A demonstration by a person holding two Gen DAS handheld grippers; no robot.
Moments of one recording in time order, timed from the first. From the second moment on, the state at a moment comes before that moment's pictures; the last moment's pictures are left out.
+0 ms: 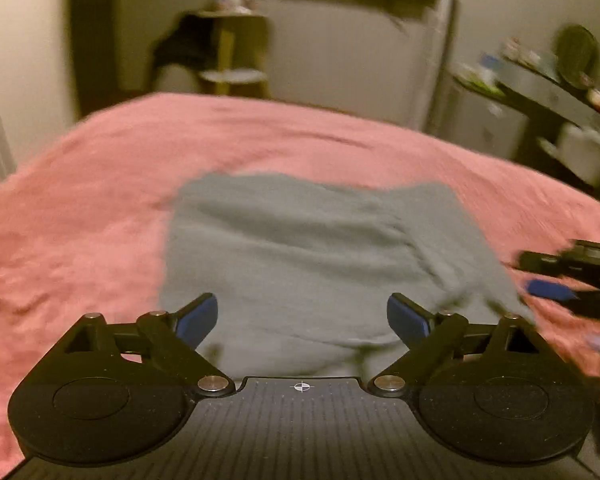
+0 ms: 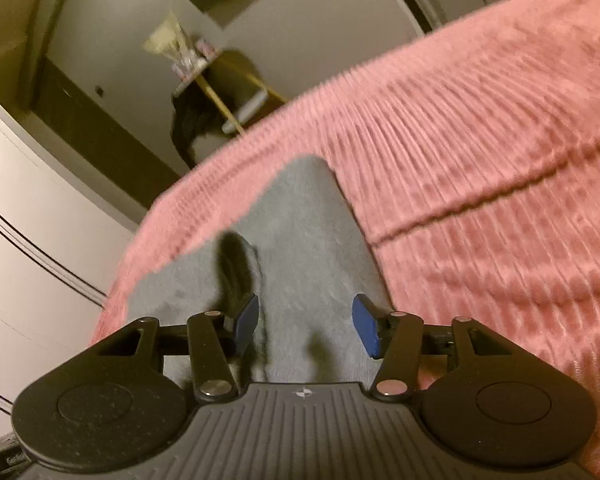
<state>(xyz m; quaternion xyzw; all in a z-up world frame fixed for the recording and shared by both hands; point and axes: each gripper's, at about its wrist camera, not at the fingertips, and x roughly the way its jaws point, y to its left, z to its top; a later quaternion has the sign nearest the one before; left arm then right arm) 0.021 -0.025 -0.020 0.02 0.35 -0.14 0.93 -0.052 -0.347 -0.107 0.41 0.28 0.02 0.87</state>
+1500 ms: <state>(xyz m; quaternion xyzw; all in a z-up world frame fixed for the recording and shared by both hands) 0.043 -0.004 -0.061 0.01 0.48 -0.15 0.87 0.037 -0.283 -0.005 0.35 0.24 0.15 0.89</state>
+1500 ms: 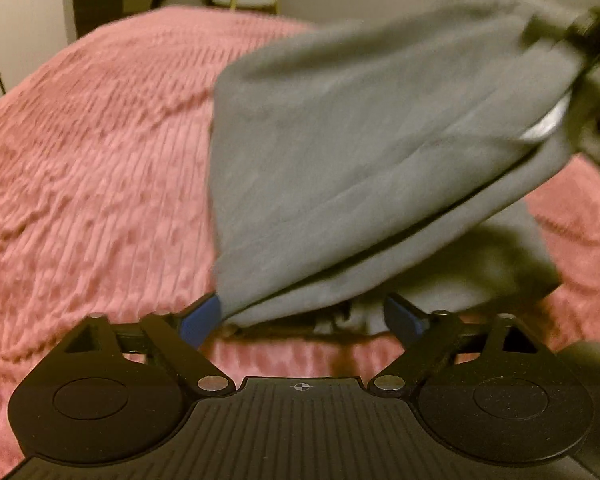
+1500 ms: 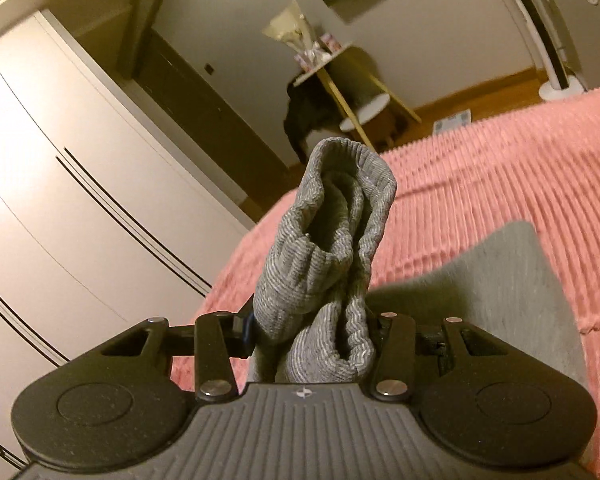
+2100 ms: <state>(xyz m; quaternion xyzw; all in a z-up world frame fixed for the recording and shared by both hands) 0.026 0.042 -0.039 -0.11 0.43 -0.15 0.88 -0.037 -0.331 -0.078 0.35 0.30 0.02 0.89</state>
